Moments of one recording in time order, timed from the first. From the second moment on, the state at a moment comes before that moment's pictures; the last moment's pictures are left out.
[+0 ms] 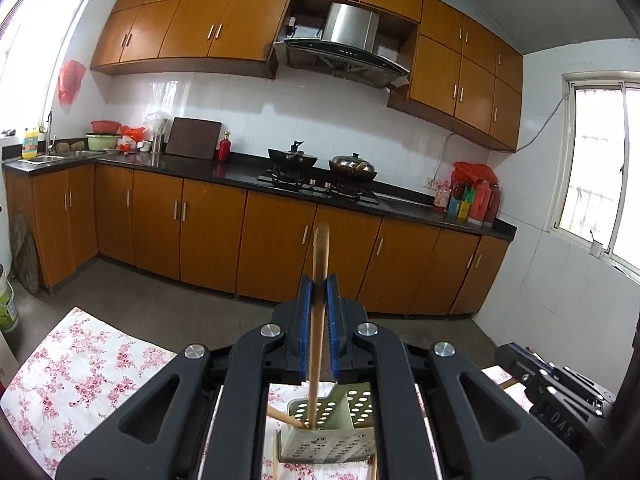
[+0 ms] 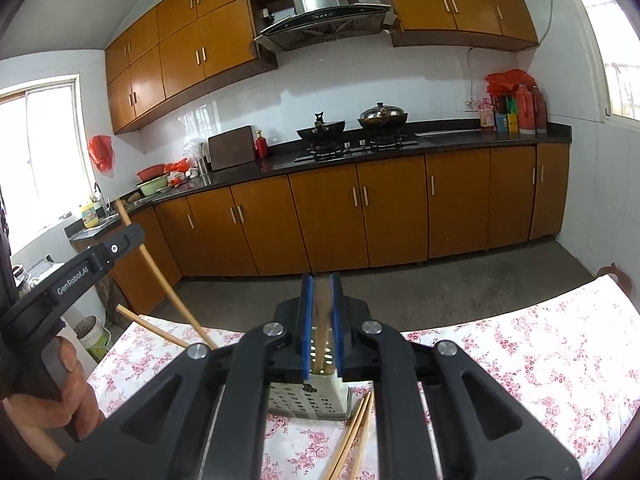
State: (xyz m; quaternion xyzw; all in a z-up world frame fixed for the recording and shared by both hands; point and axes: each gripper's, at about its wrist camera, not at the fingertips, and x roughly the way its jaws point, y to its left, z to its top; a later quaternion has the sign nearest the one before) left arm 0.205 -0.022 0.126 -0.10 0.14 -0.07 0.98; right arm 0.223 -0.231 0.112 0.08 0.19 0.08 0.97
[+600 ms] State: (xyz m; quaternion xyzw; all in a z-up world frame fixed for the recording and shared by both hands) left arm 0.138 0.024 0.104 -0.09 0.18 -0.05 0.98; right arm 0.137 -0.284 0.058 0.07 0.23 0.01 0.97
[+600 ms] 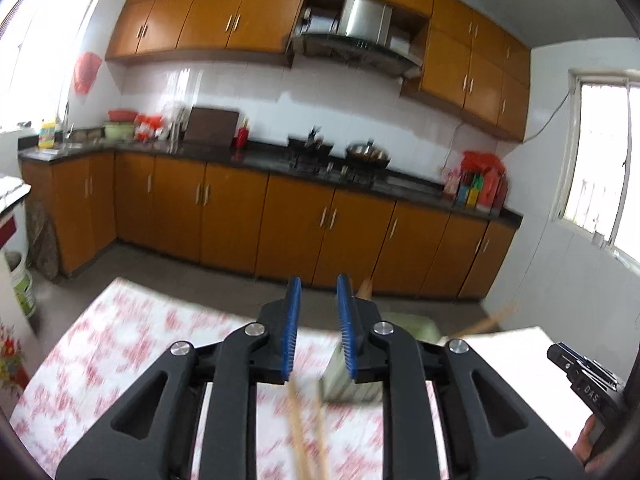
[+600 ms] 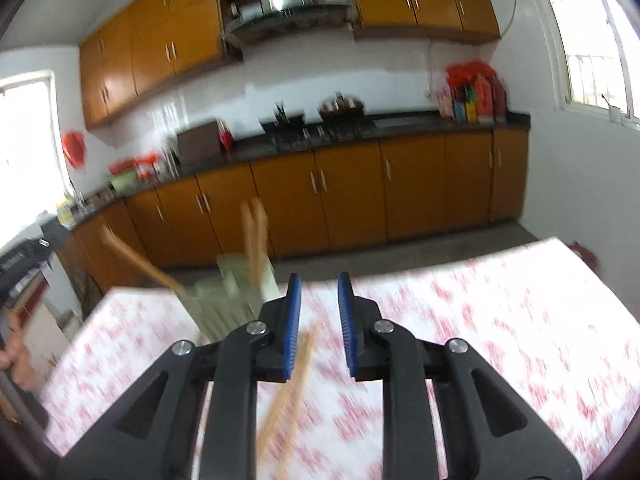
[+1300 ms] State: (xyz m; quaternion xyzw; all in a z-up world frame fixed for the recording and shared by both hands) left arm 0.152 0.040 -0.058 -0.10 0.39 -0.07 0.91; right arm 0.185 -0.220 -0.108 0.03 0.44 0.04 0.90
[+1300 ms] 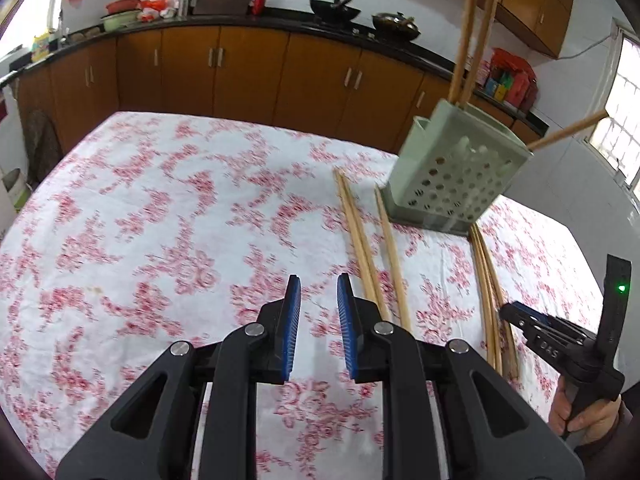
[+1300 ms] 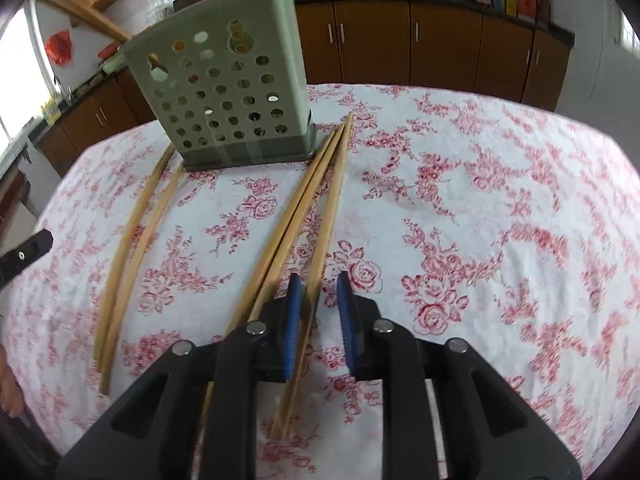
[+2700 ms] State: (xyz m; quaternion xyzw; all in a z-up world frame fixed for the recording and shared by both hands) left arm 0.184 0.031 -0.098 -0.06 0.44 -0.02 0.89; right arm 0.186 -0.271 -0.108 0.04 0.42 -0.04 0.91
